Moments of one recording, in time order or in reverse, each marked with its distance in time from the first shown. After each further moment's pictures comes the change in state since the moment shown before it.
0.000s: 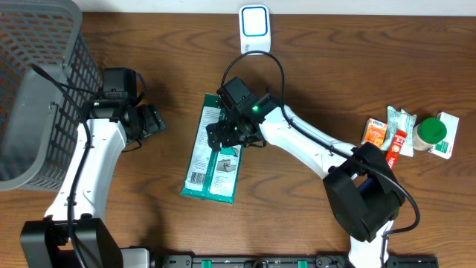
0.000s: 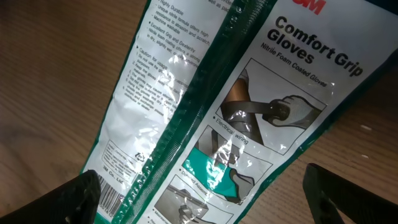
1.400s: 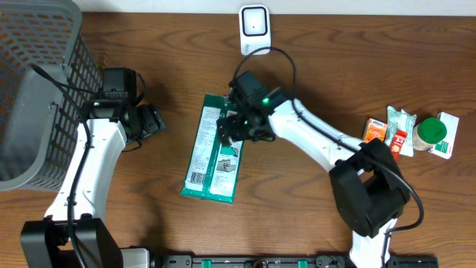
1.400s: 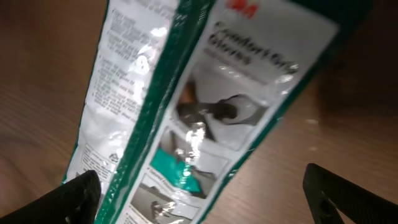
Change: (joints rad) left arm 0.000 0.000 0.000 0.000 0.000 0.000; right arm -0.081 0.000 0.000 -0.036 -0.037 -0.022
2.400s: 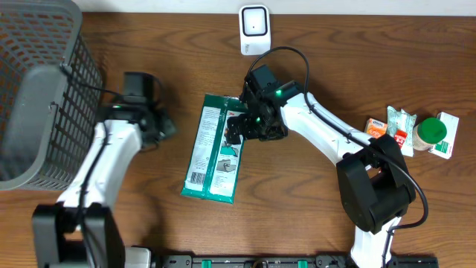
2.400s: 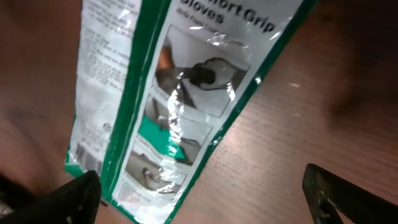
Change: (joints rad) left arm -0.111 0.060 -0.081 0.135 0.115 0.001; right arm -0.069 0.000 0.000 -0.099 -0.124 -0.049
